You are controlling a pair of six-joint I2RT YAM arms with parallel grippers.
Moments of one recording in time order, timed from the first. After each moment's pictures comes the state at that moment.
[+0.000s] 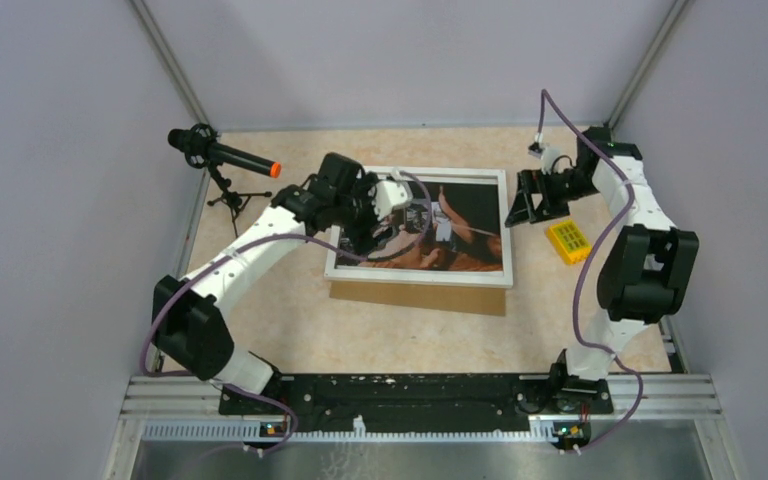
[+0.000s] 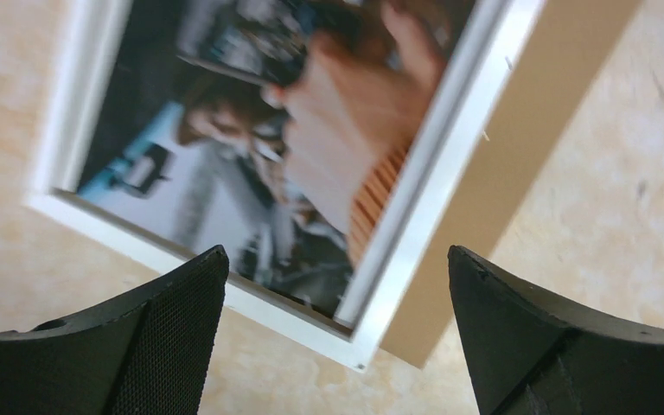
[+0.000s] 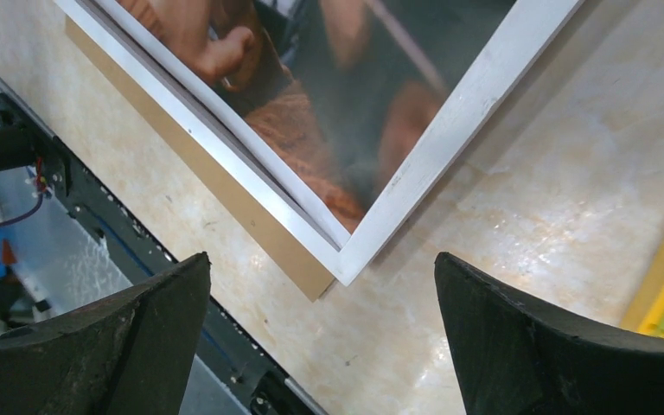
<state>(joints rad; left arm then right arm) -0.56 1.49 1.24 -0.66 0.33 0.65 -0.11 1.79 1.48 -1.11 -0.71 -0.40</state>
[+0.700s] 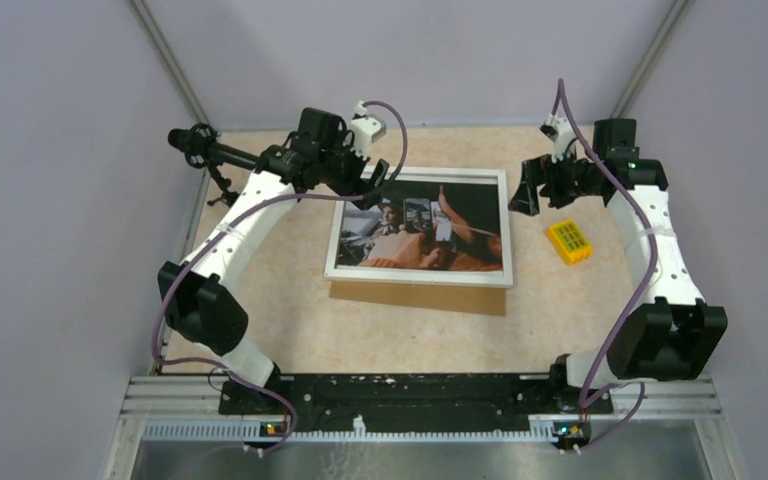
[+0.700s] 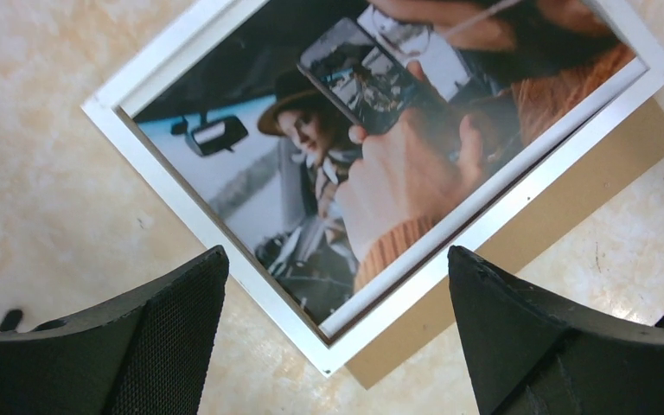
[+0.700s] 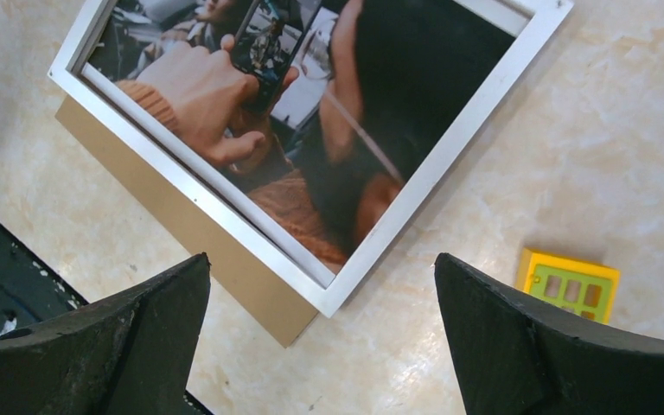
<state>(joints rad) -0.42 1.63 1.66 -0.76 0.31 0.21 -0.05 1.41 1.45 -0.91 -0.61 -0.31</state>
